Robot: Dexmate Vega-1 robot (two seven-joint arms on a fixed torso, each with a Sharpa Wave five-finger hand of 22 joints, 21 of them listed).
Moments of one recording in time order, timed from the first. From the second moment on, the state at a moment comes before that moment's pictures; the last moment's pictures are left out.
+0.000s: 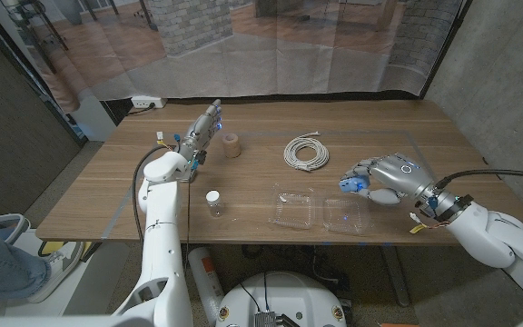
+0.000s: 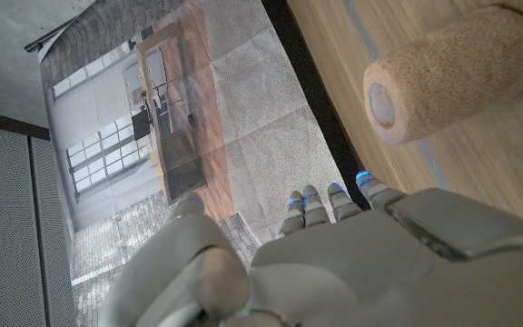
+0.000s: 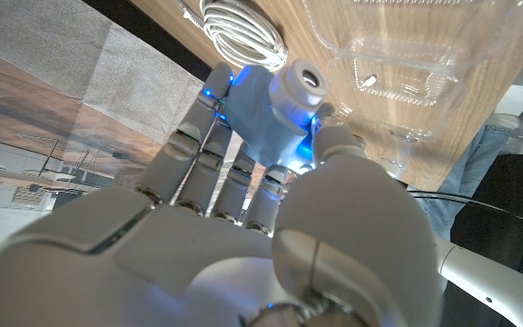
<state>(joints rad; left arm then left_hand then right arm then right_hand) 0.88 -0.16 -0.34 -1.57 0.26 0.09 -0.56 0.32 -0.04 0.17 0.08 0.36 -0.02 0.04 0.20 0.18 -0.04 -0.01 0.20 0.18 -0.10 0.03 0.19 0.18 -0.09 0.03 0.19 0.18 -1.53 -0.52 0.34 -2.00 -1.13 0.76 -0.21 0.82 0.03 0.41 -0.15 0.17 0.80 -0.18 0.36 0.24 0.75 -0.11 0.51 0.30 0.78 -0.09 0.33 0.37 0.85 -0.11 0.40 0.24</state>
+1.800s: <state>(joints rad) 0.90 -0.16 -0.36 -1.58 0.25 0.09 -0.55 0.32 -0.03 0.16 0.07 0.36 -0.02 0.04 0.20 0.18 -0.04 -0.01 0.20 0.18 -0.10 0.03 0.19 0.18 -0.09 0.03 0.19 0.18 -1.53 -0.63 0.21 -1.97 -1.22 0.69 -0.23 0.82 0.03 0.41 -0.15 0.18 0.80 -0.17 0.36 0.24 0.76 -0.11 0.50 0.33 0.80 -0.09 0.33 0.38 0.85 -0.11 0.42 0.24</state>
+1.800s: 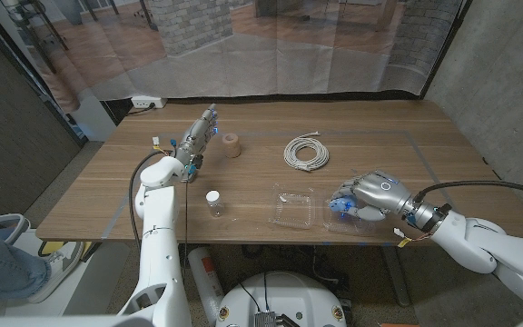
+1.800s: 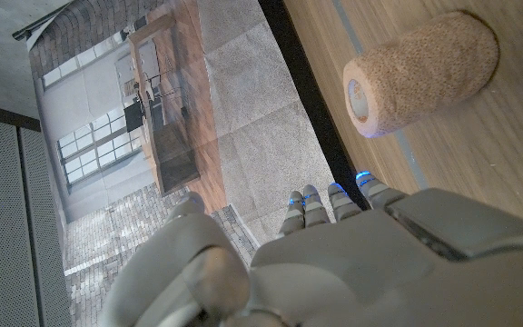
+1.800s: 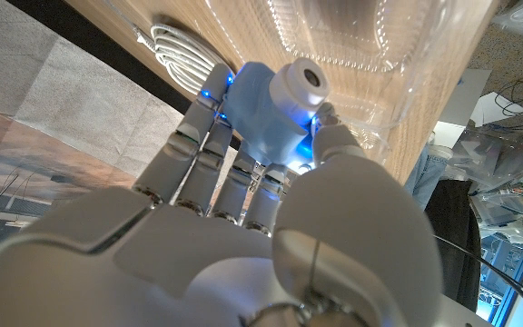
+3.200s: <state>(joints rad) 0.89 -0.16 -0.35 -1.57 0.26 0.10 -0.55 0.32 -0.03 0.15 0.08 0.36 -0.02 0.04 0.20 0.18 -0.04 -0.01 0.20 0.18 -0.10 0.03 0.19 0.18 -0.09 0.03 0.19 0.18 -1.54 -0.69 0.15 -1.93 -1.22 0.64 -0.22 0.82 0.03 0.41 -0.15 0.18 0.78 -0.20 0.32 0.26 0.74 -0.13 0.48 0.34 0.80 -0.09 0.31 0.39 0.83 -0.10 0.44 0.24</state>
